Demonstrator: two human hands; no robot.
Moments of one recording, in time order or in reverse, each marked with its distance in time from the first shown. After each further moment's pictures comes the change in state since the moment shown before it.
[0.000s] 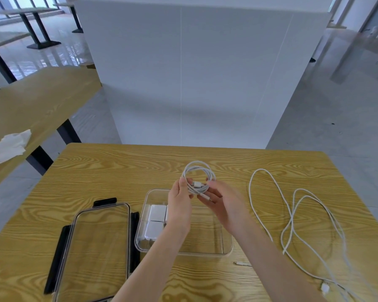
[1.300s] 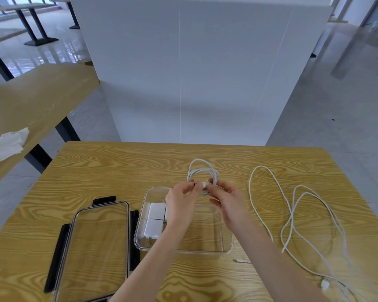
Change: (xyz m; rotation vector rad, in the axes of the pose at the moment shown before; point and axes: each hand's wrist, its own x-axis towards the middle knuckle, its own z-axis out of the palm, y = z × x) left_hand 0.003 -0.007 -0.004 0.413 -0.013 0.193; right_hand 0.018 0.015 -0.021 -0.253 0.133 -0.102
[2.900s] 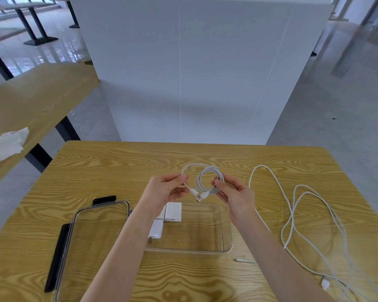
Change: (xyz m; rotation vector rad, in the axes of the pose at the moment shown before) left_hand 0.034 0.010 -0.051 -0.371 -0.304 -0.244; right_hand 0.007 -0.004 -0.012 0.161 0.101 -0.081
